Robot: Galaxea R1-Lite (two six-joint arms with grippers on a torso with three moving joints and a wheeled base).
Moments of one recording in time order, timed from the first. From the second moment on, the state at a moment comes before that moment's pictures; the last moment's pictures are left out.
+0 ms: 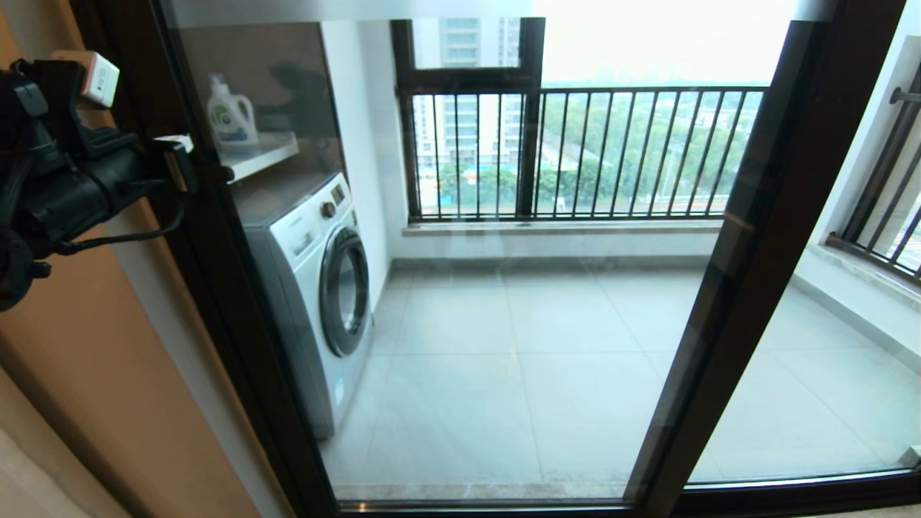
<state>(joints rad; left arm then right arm) 0.07 1.68 -1.16 -0.66 -0.08 0.11 0.00 0.00 0.00 -0.03 -0.01 0.03</state>
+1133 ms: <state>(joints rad) 0.10 1.85 -1.24 -0.66 -0.08 0.10 0.00 0.00 0.00 -0.03 -0.01 0.03</state>
